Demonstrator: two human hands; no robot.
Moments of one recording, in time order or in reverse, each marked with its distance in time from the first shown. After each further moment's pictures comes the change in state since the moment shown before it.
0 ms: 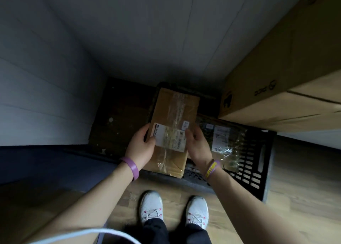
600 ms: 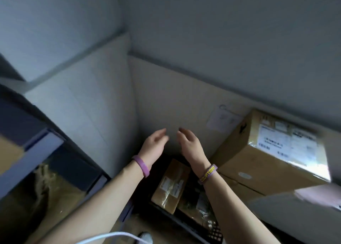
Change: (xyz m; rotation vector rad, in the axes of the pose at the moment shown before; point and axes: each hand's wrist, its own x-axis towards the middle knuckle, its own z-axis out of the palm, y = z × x) left_hand -0.283 0.327 -0.192 -0.436 0.212 0.208; right_hand -0.308 -0.348 -0.137 0.053 -0.139 -0.471
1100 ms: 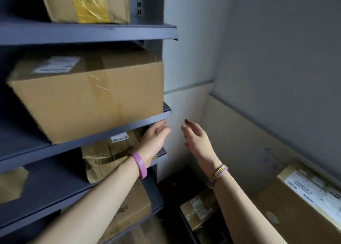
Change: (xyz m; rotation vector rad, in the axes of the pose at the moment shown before) left_hand -0.313 0.079 -0.085 -0.206 0.589 0.211; right_hand -0.252 -0.131 0.016 0.022 -0.508 -0.396
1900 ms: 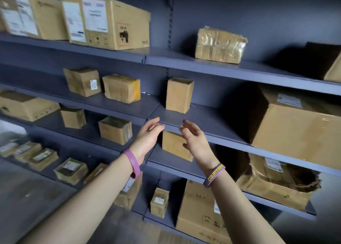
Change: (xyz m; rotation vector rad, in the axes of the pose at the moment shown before) left_hand -0.376 0.022 -0.413 -0.053 0.907 0.054; right_hand -0.313 -0.132 0.394 0.065 -0.878 -0.169
